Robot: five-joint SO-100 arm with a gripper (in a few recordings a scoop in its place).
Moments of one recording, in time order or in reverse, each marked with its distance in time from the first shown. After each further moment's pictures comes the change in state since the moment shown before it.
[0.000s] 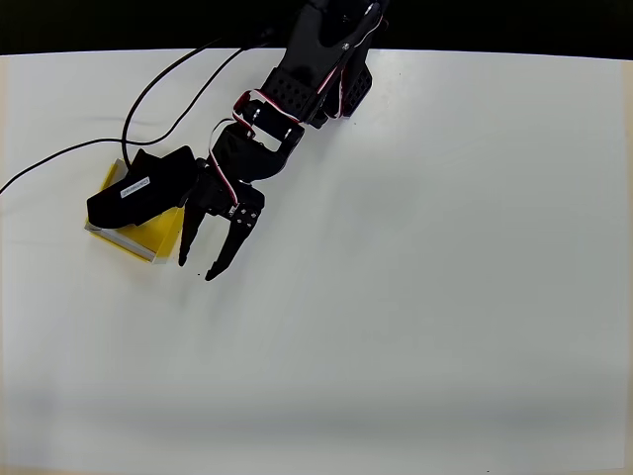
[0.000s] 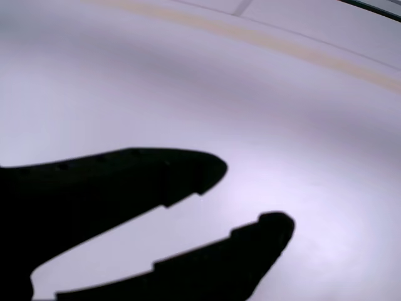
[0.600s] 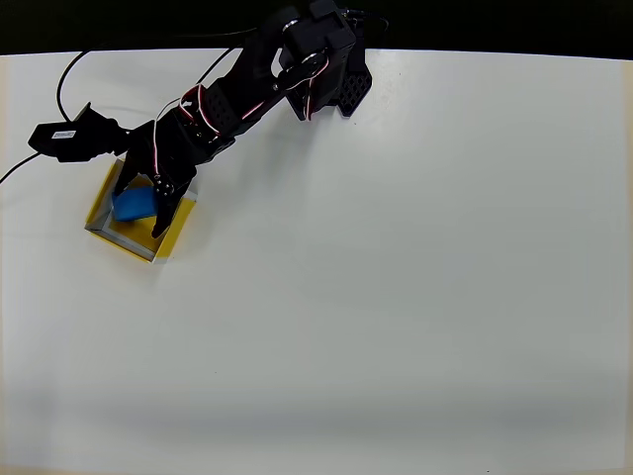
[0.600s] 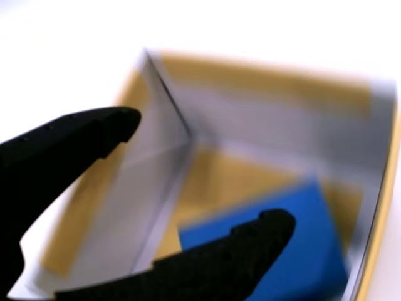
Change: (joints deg) arm 29.4 -38.1 -6.2 -20.8 0.8
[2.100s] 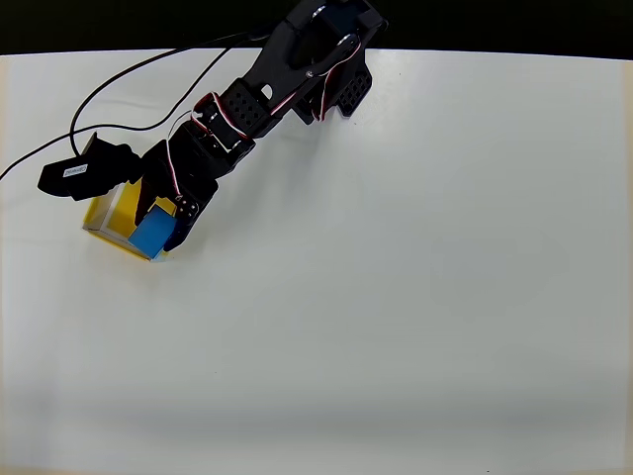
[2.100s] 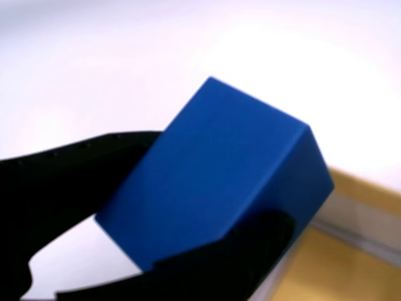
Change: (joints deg) arm -7.4 11.1 -2.5 17.6 0.9
